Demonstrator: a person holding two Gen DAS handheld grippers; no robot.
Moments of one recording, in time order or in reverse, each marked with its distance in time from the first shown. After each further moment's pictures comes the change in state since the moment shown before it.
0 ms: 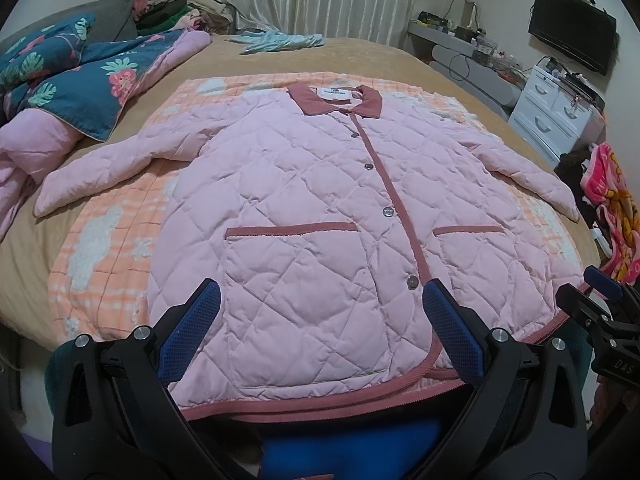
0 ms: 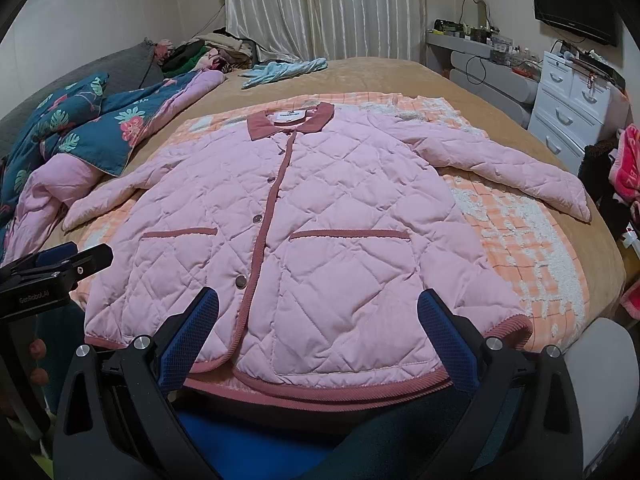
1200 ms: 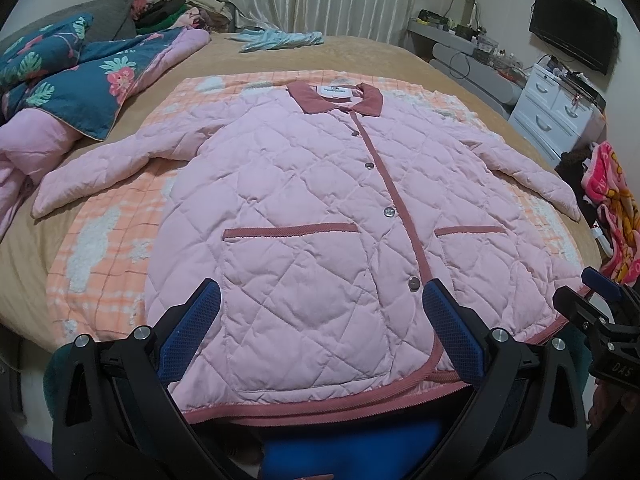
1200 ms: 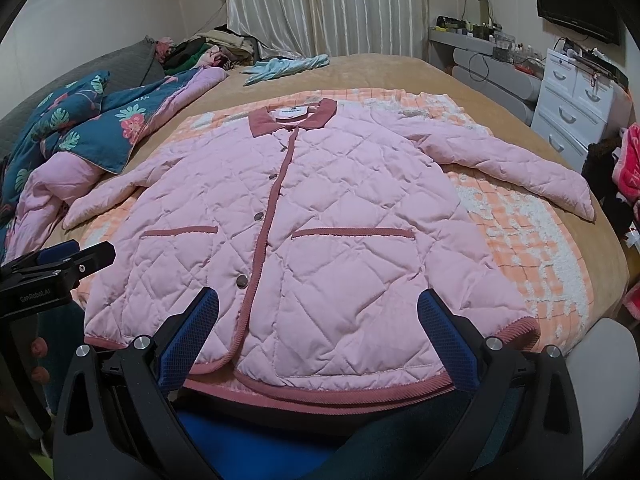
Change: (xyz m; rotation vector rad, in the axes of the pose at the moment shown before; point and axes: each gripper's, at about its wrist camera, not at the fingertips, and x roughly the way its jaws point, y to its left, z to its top) left arm 0.000 -0.003 0.001 0.003 0.001 0.000; right arm 0.006 0.001 0.001 0.001 0.013 0.011
